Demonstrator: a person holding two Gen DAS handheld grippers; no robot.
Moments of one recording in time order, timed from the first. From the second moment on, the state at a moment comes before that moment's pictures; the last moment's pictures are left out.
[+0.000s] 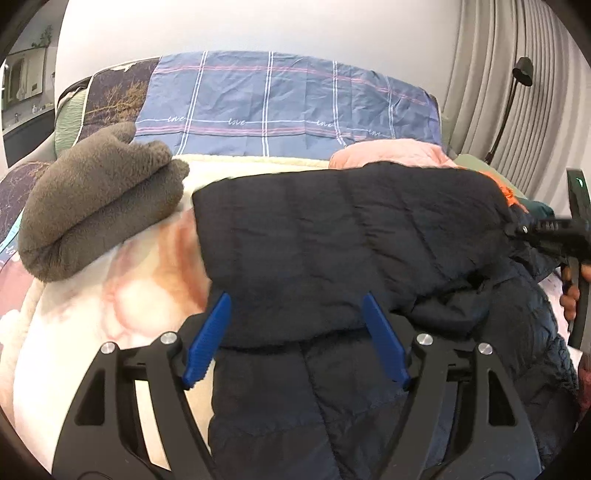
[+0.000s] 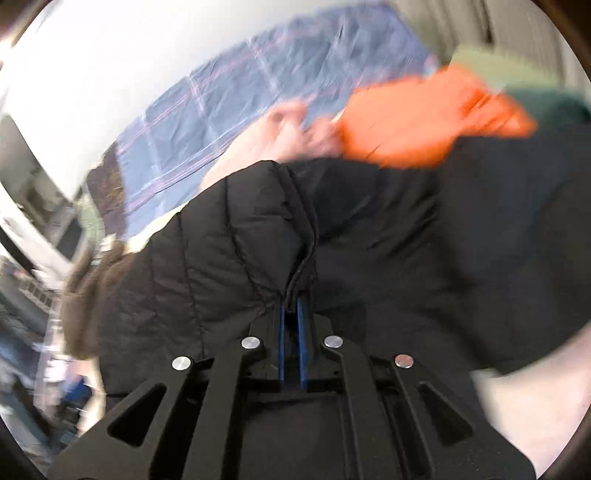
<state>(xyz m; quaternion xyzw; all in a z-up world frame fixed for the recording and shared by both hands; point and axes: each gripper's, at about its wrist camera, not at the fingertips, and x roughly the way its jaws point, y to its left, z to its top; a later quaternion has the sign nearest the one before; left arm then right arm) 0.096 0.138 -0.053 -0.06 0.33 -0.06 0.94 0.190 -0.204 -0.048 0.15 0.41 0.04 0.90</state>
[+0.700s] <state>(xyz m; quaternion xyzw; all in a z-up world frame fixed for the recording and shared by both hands) 0.151 0.053 -0.029 -0.01 0.35 -0.11 0.93 0.193 -0.155 -0.109 0.13 0.47 0.10 0.86</state>
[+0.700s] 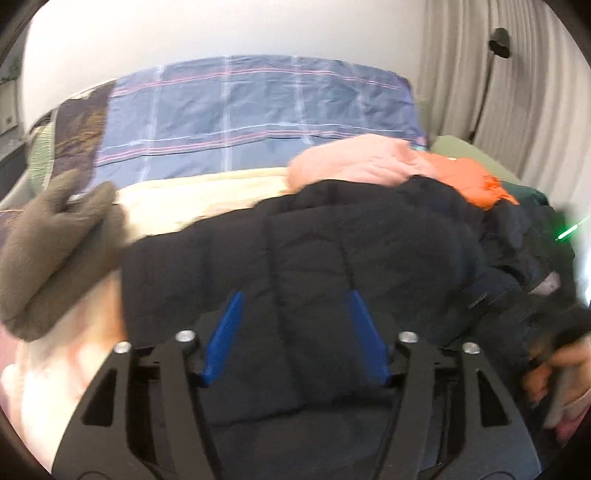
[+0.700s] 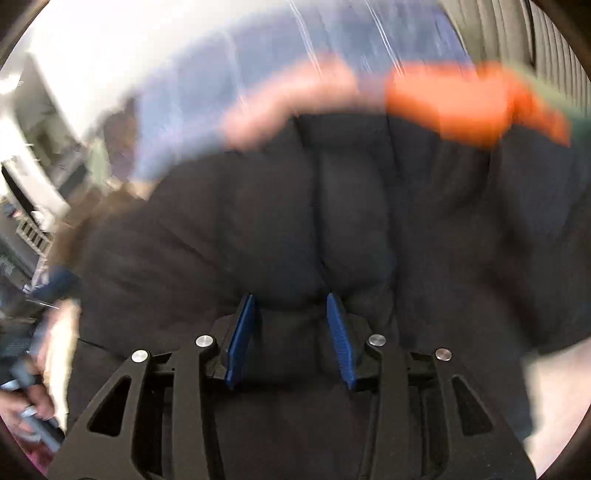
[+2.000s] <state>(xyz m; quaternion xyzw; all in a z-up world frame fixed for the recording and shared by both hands) 0.161 0.071 -0.103 -0.07 0.39 -0.11 0.91 0.104 -0.465 -0.040 0.62 0.13 0.01 0.77</state>
